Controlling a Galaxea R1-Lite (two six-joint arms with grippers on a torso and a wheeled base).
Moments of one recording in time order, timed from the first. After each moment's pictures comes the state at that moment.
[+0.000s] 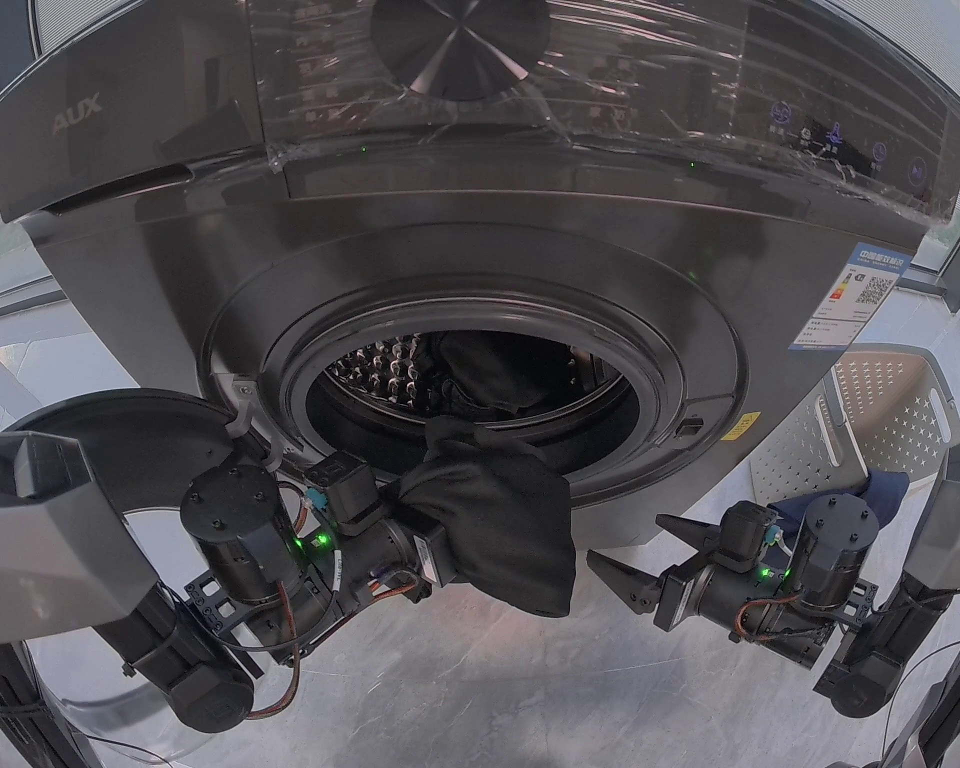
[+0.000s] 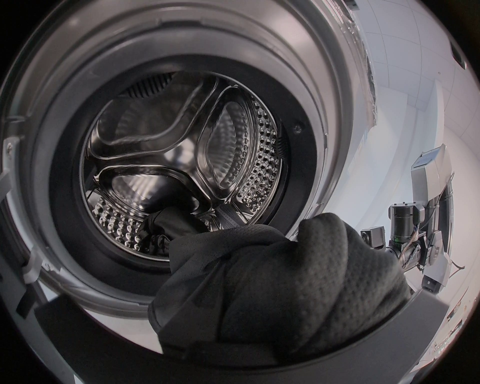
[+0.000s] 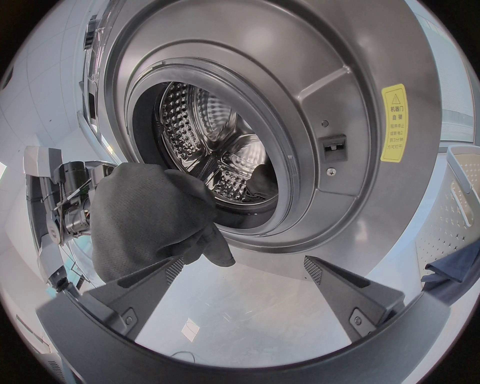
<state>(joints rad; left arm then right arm) -0.68 1.94 -0.46 -1.55 -0.02 -0.11 0.63 1.91 -0.23 -1.54 0.01 0.20</state>
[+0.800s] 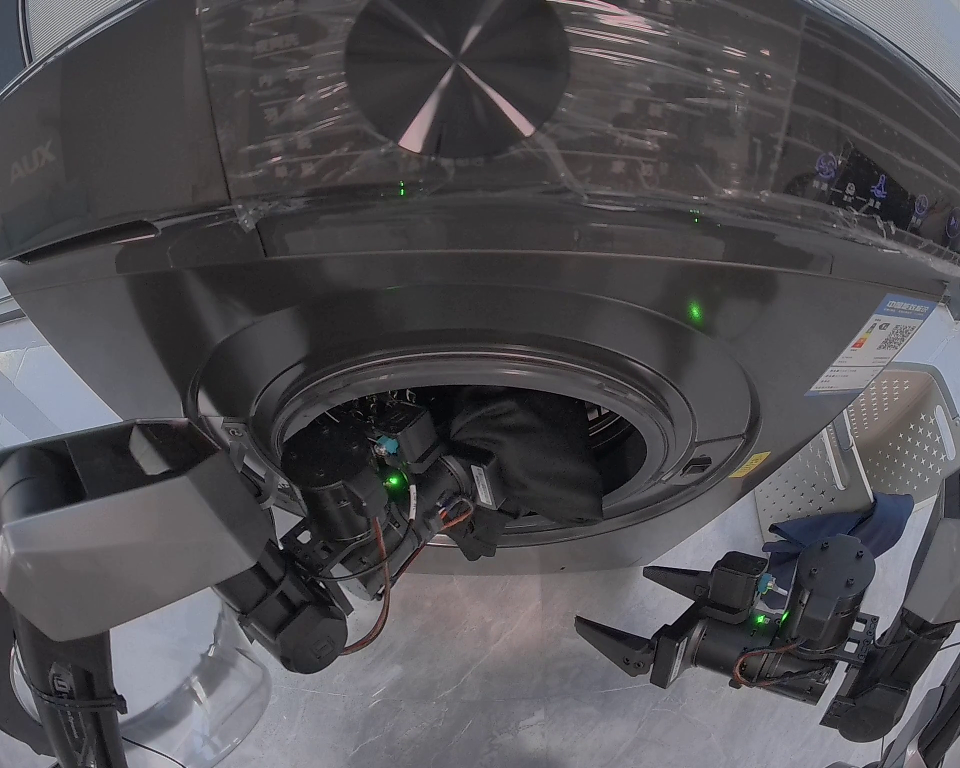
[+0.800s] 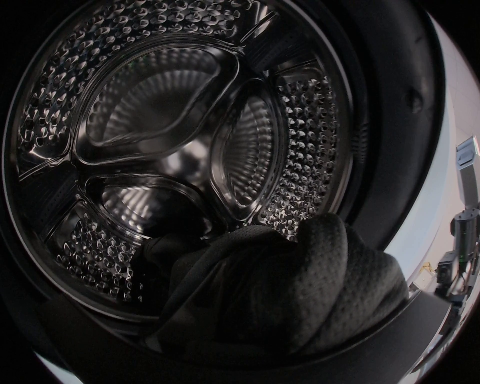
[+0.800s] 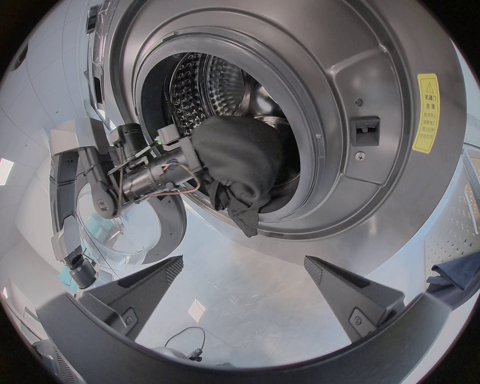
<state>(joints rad) -0.65 2.18 -0.82 -1.54 0.05 -0.12 0.73 1.91 -0.12 -1.54 0.01 0.20</state>
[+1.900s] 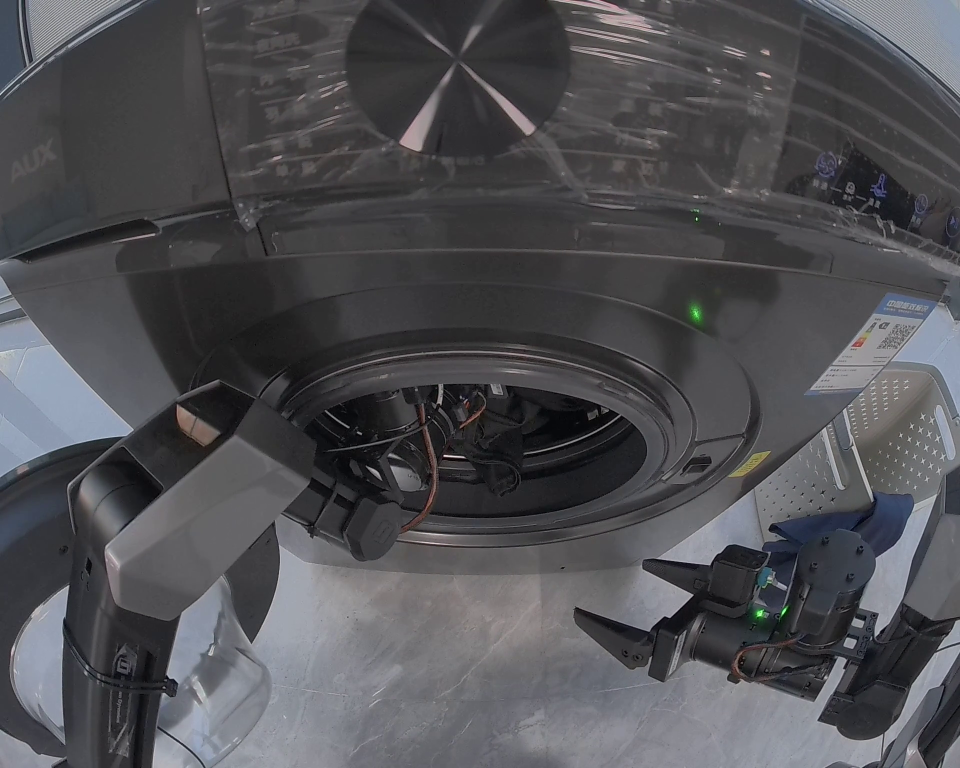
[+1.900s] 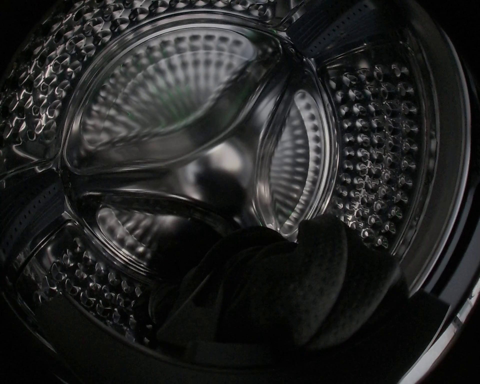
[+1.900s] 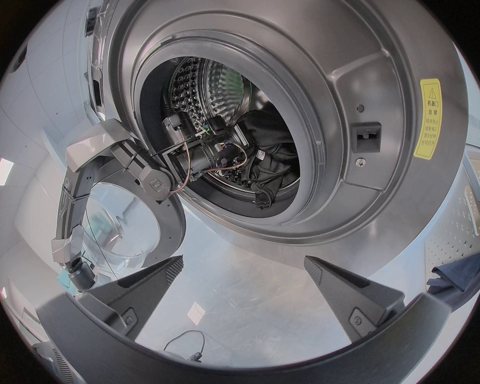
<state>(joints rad) -0.56 2.40 -1.43 -1.25 0.12 -0.13 0.72 1.91 -0.14 -1.54 0.01 0.20</state>
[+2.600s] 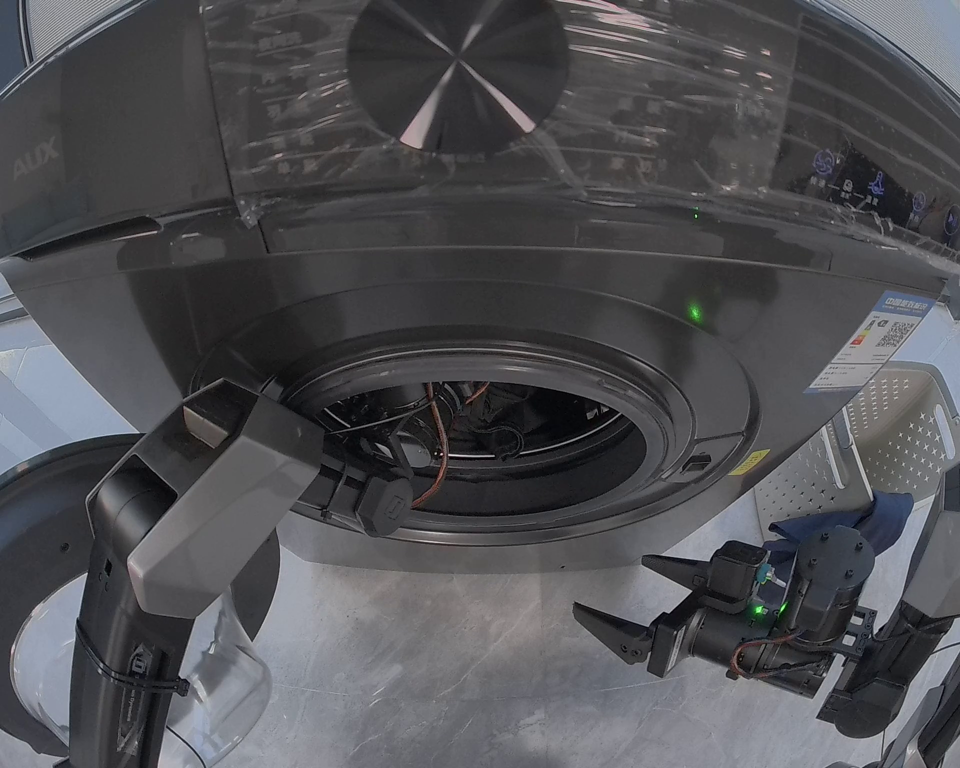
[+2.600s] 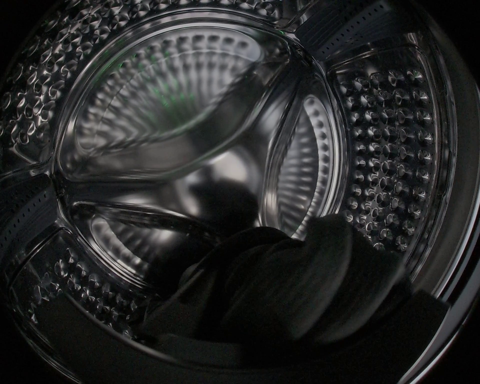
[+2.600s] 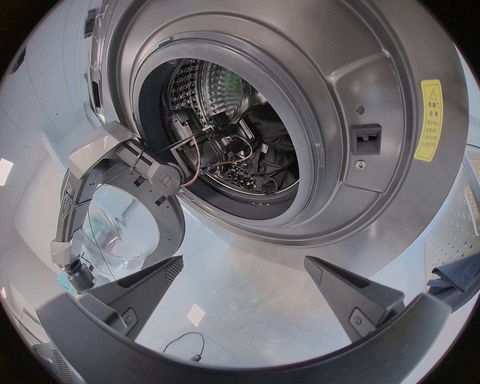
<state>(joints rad) -0.54 2.45 -1.60 -1.18 0.13 -0.14 0.71 1.91 -0.15 -1.54 0.01 0.20</state>
